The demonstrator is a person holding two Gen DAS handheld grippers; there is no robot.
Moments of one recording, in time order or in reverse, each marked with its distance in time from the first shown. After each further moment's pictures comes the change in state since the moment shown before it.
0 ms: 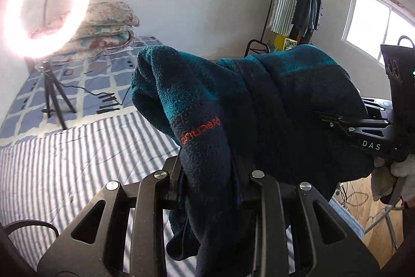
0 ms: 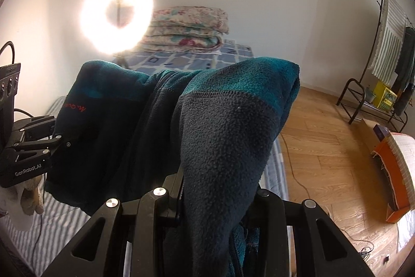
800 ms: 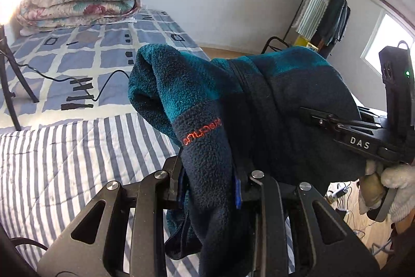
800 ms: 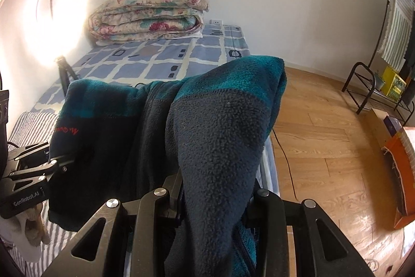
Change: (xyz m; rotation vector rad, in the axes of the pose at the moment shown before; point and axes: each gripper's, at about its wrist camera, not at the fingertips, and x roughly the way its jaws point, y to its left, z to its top) left arm 0.196 0.058 0.052 -0.166 0.076 0.004; right arm 0.185 -0.097 0.067 0.047 0.092 0.011
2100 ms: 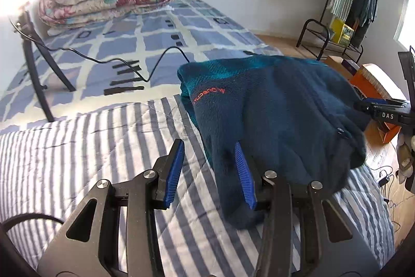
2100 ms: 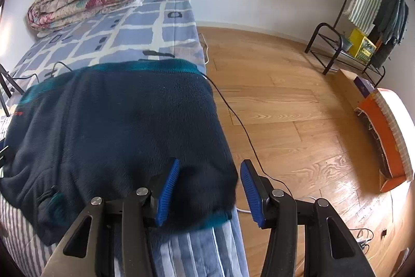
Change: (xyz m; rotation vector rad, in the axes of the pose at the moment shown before) left arm 0.014 0.056 -0.035 0.061 0.050 0.226; right arm 0.061 -0.069 -0.034 0.147 0.143 -0.223
